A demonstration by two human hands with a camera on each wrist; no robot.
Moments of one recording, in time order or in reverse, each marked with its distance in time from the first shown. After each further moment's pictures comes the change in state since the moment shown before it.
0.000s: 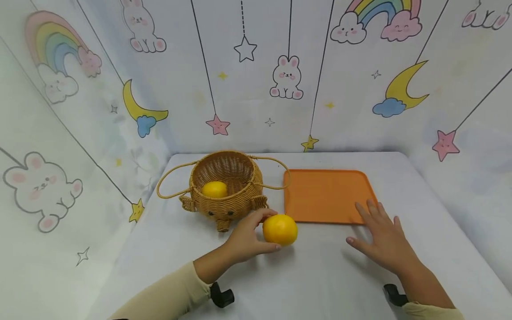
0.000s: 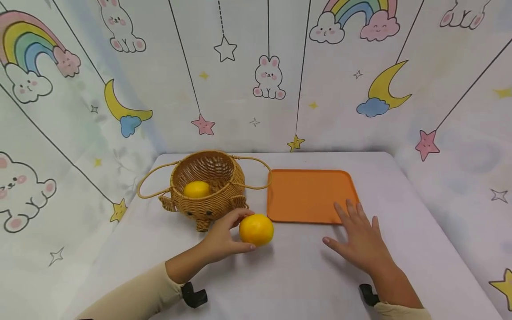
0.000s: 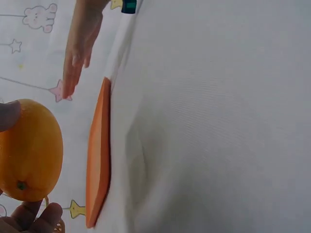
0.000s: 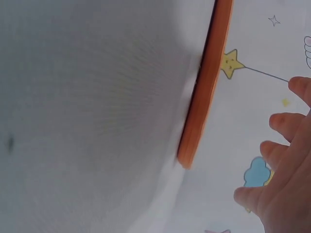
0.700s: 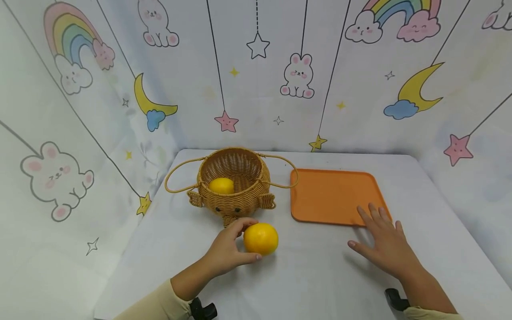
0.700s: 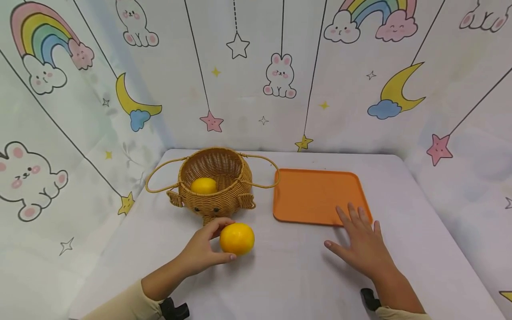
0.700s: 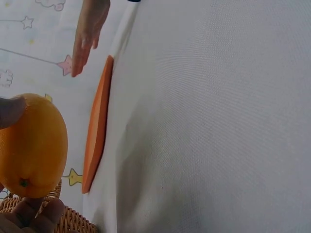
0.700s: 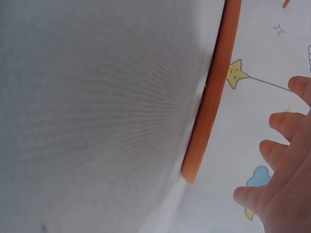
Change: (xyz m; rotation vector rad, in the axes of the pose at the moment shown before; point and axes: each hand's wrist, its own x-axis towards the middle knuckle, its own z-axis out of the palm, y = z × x) left_hand -0.057 -0.024 -0.029 0.004 0.084 -0.083; right_hand 0.002 -0.009 0.009 -0.005 -0.028 -0.024
